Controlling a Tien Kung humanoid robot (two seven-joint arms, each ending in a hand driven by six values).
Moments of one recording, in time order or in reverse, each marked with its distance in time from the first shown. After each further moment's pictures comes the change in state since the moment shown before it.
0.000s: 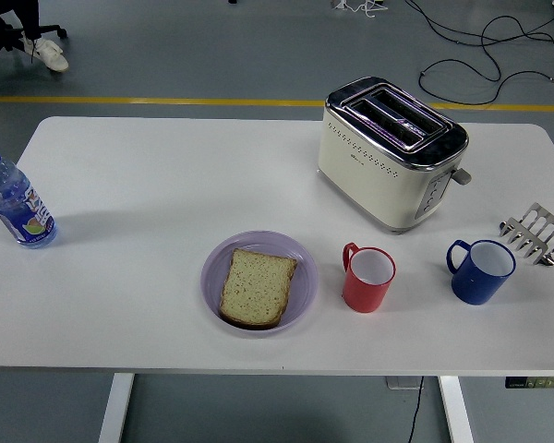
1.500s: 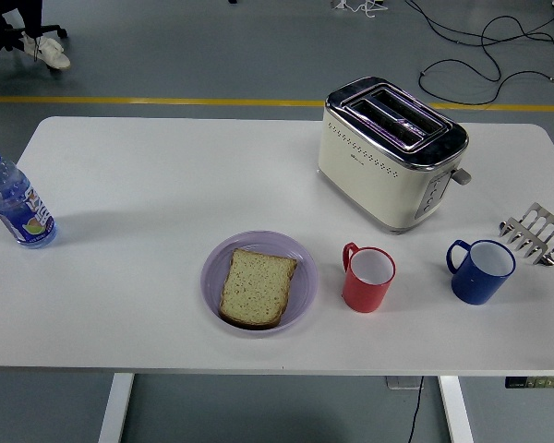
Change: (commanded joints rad) left arm -0.007 0.000 0.019 0.000 -0.013 0.000 -0.002; right arm 0.007 0.022 0.014 -0.050 0.132 0.185 0.052
